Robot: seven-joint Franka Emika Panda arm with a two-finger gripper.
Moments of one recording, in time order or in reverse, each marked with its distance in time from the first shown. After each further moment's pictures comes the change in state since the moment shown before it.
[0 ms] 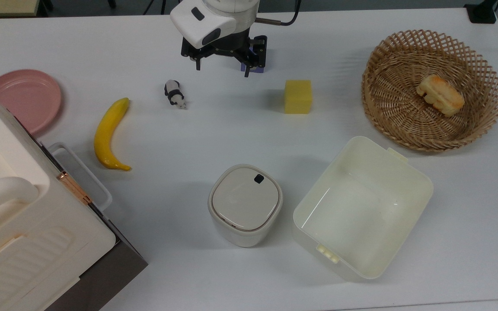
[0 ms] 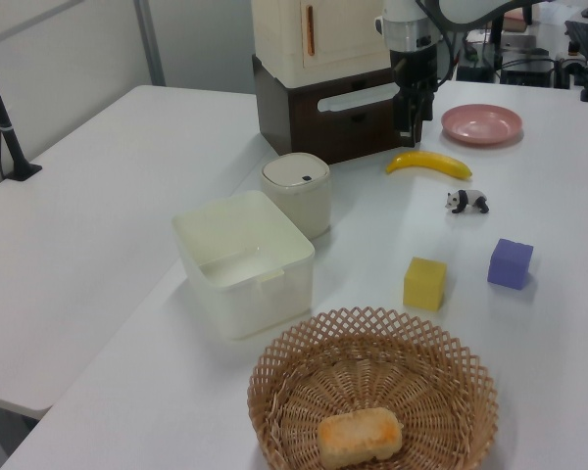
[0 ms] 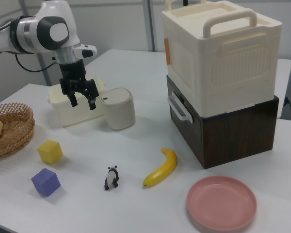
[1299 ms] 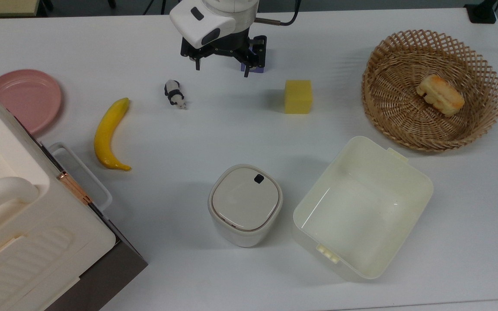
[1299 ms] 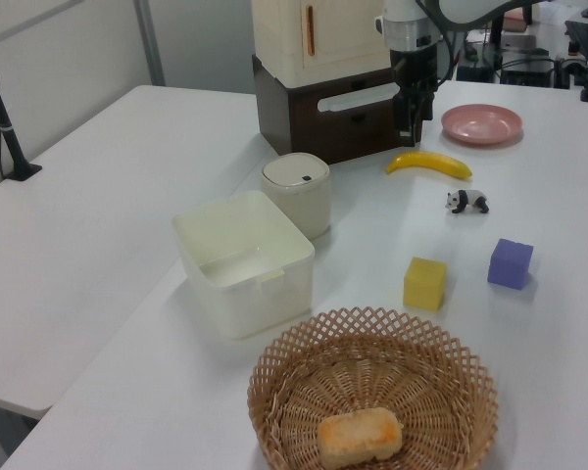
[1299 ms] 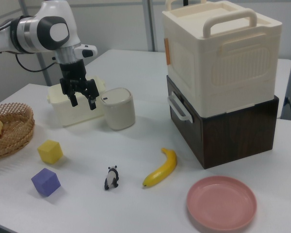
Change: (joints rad) arm 0.000 0.000 -0.001 0.001 0.000 0.000 0.000
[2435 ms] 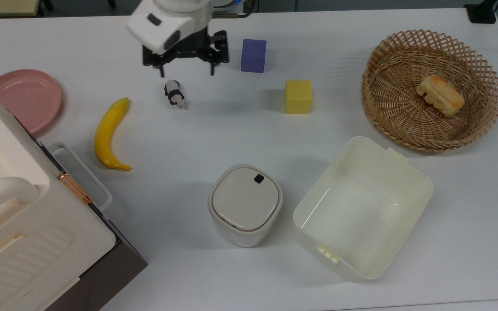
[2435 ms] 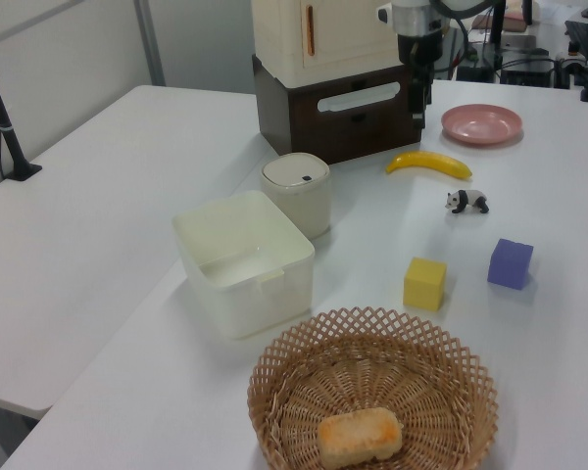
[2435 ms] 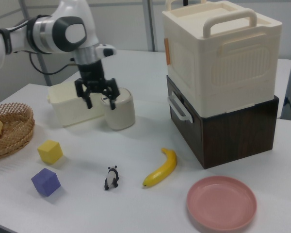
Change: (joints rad) arm -0.110 0.000 -0.012 0.002 0.000 0.039 -0.342
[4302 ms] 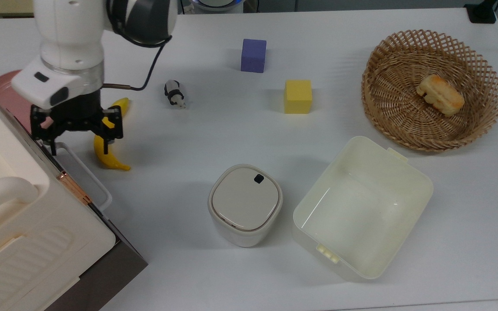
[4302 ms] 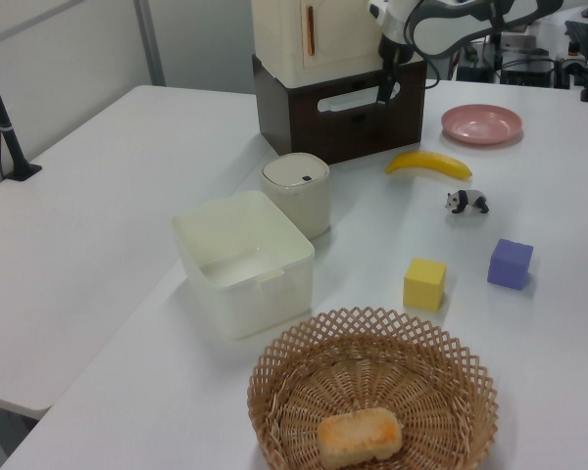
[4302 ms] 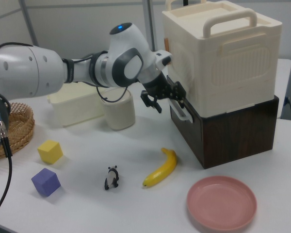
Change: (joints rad) arm -0.250 0.246 0.014 0.080 -0.102 0.595 -0.254
